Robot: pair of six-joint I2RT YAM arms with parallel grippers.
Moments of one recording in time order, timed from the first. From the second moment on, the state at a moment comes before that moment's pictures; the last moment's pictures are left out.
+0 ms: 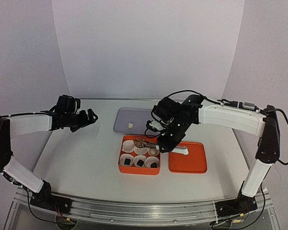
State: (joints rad) left arm -0.31 1.44 0.86 -0.10 0.11 -0.57; right arm 0.94 1.80 1.57 -1.05 0.00 0.09
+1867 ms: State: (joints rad) left arm -0.31 1.44 0.86 -0.12 0.10 -0.57; right arm 0.90 1.86 1.55 -1.05 0.03 -0.15
